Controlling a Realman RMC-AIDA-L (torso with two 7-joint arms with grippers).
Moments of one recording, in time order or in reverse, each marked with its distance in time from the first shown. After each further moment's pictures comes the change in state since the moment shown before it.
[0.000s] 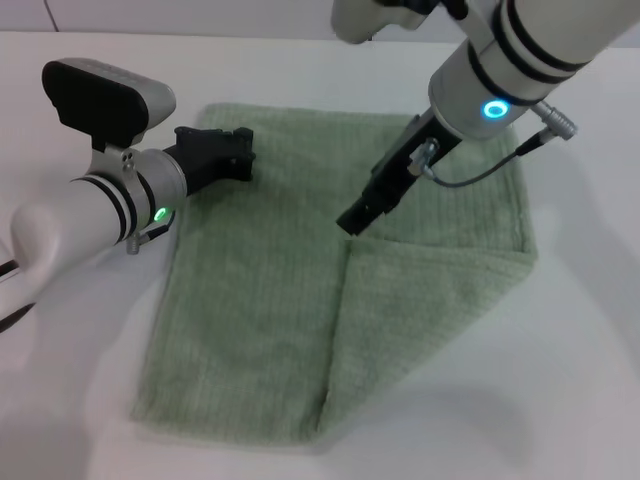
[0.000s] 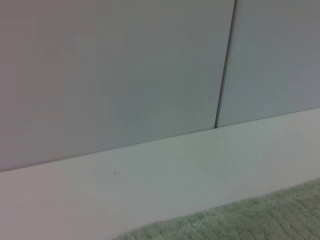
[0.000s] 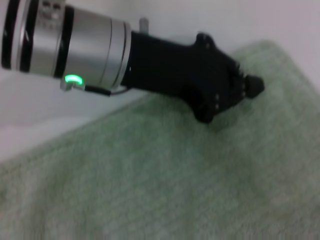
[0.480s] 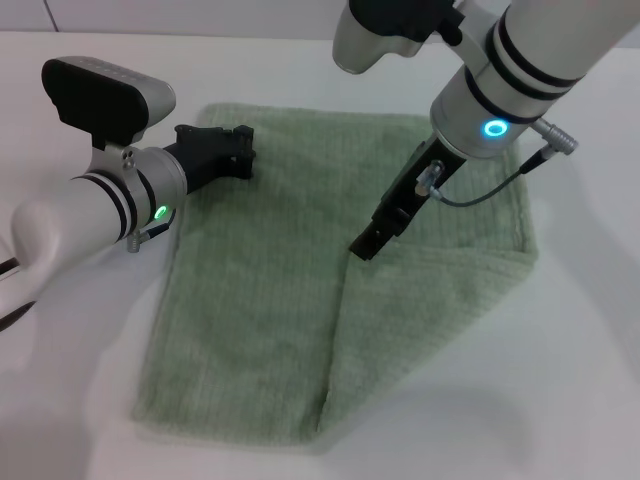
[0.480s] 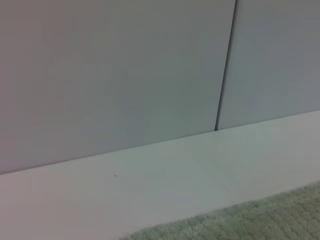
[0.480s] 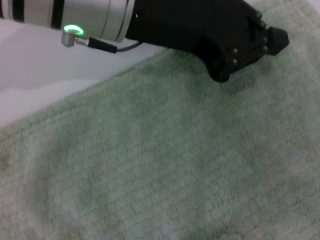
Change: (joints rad) left arm -0.003 0.000 -0.005 0.000 0.000 0.000 0.000; right arm 0.055 0.000 0.004 0.159 0.014 -0.008 -0.054
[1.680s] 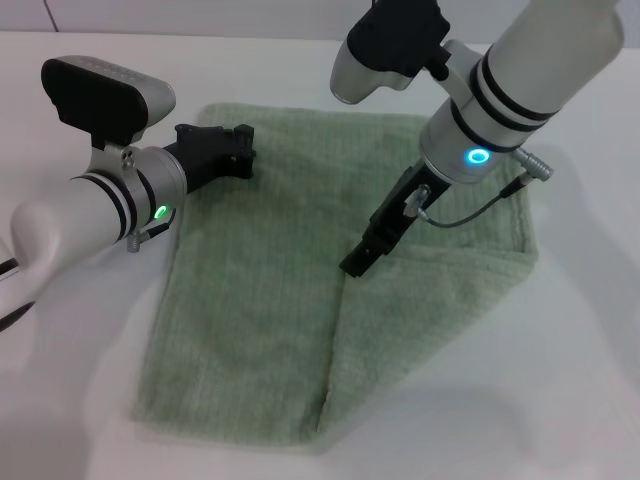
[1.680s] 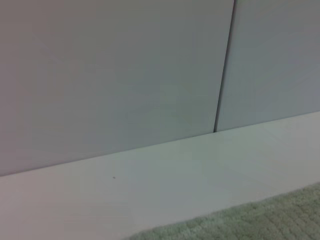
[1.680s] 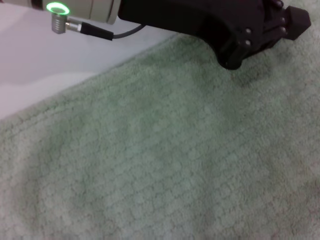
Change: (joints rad) left arm 0.006 0.001 0.004 0.010 0.000 0.000 0.000; right arm 0.063 0.008 -0.001 0.264 0.090 -0.156 -0.127
